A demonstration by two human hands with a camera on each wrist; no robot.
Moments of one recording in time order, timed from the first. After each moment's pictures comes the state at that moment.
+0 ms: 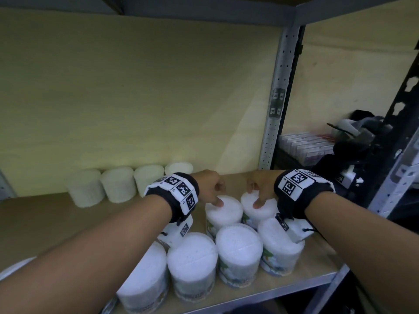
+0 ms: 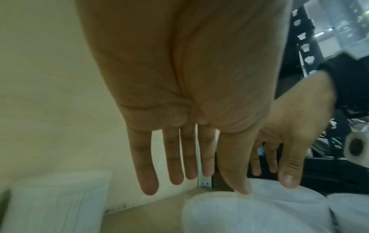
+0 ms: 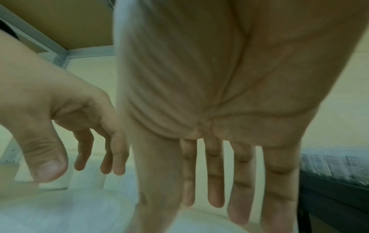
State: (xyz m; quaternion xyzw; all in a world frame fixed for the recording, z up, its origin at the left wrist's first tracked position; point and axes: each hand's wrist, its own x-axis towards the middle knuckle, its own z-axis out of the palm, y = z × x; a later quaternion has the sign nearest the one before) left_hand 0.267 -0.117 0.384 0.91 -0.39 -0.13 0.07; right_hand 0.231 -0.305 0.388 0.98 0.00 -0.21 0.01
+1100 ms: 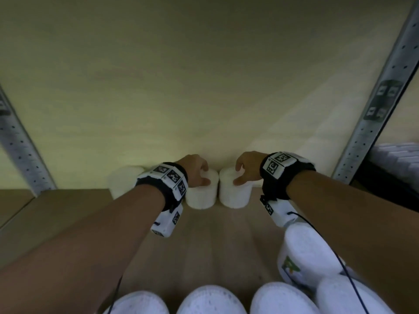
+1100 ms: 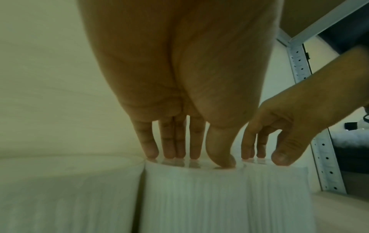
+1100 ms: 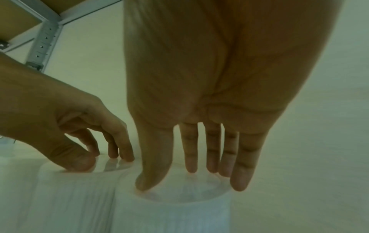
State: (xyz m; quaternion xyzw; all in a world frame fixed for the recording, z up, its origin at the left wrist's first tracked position) left_hand 0.422 0.033 0.349 0.97 -0.22 -0.06 0.10; right_hand 0.408 -0.155 0.372 0.99 0.06 -0.12 0.00
